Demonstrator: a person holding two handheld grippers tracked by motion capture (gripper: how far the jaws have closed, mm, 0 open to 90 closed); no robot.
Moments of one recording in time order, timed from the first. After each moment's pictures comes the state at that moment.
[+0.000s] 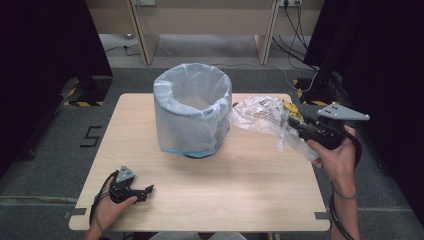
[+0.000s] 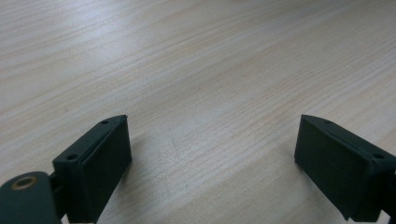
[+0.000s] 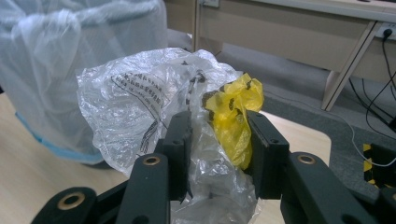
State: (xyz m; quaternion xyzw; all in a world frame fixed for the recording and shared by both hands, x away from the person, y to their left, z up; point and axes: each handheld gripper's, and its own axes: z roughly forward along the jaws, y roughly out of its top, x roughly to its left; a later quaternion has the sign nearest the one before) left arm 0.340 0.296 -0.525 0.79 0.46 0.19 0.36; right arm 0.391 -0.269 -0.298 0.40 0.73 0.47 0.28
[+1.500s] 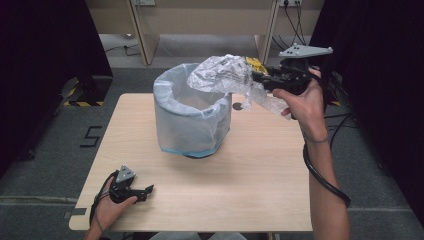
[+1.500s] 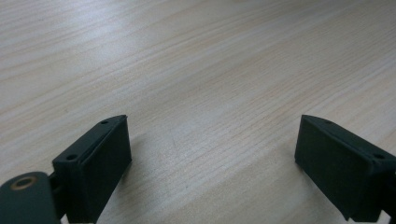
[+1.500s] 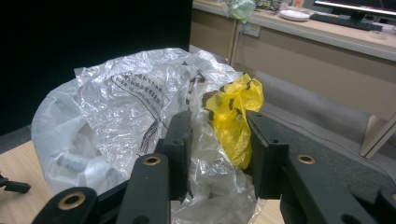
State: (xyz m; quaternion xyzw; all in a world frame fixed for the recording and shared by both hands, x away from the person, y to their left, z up) left arm 0.340 0.296 -0.524 0.79 0.46 0.19 0.35; right arm 0.458 -0.173 -0.200 0.33 0.76 0.50 0.25
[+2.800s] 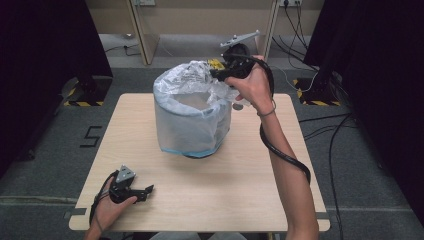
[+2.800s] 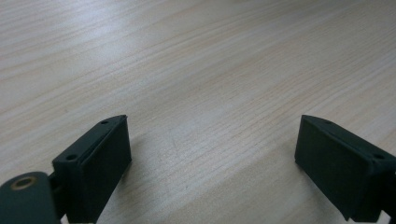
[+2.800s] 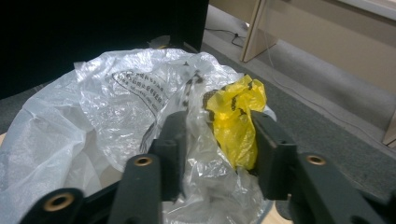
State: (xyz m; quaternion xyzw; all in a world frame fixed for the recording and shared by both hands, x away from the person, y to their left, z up) left arm 0.340 0.296 -0.524 0.79 0.46 0.19 0.35; right arm 0.519 -0.068 -0.211 0.32 0.82 0.42 0.22
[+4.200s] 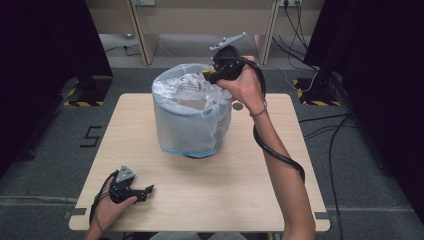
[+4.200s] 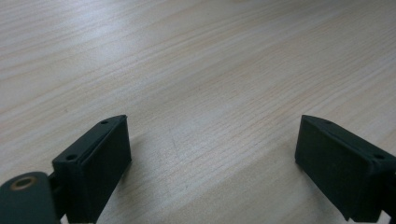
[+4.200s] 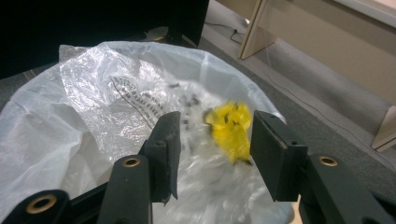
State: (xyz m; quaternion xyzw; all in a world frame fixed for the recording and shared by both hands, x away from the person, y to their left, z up) left arm 0.340 0.296 -0.524 0.79 0.46 0.19 0.35; right arm 0.519 -0.051 -0.213 0.30 0.83 0.40 0.23
